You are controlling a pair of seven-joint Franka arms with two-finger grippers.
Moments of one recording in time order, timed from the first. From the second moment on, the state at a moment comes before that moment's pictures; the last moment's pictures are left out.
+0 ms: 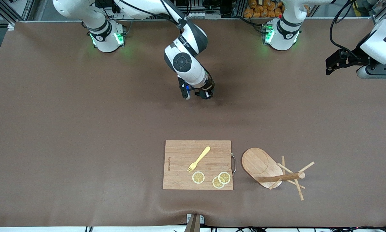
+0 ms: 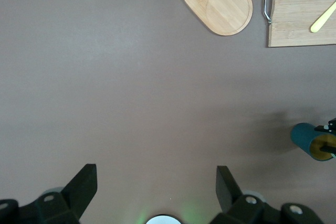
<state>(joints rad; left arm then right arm) -0.08 -0.05 -0.06 -1.56 0.02 1.47 -0.07 0.95 0.59 -0.04 -1.68 0.53 2.35 1.88</state>
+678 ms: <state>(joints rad) -0.08 -0.04 -0.06 -1.56 0.02 1.47 -0.07 0.83 0.49 -0.06 -1.58 0.50 2.03 1.85</state>
